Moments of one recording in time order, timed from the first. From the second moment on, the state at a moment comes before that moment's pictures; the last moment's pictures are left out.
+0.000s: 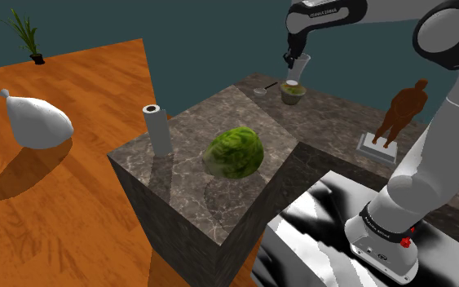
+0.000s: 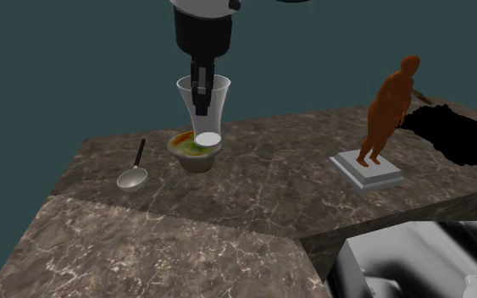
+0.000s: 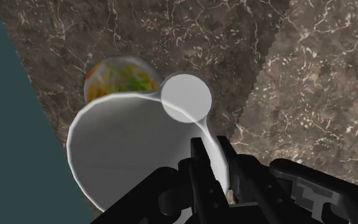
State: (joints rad) arm -0.11 0.12 -0.16 -1.72 -0.26 2.06 -0.27
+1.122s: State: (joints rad) arm -0.26 0.49 -0.20 -1.19 -0.12 1.95 -0.50
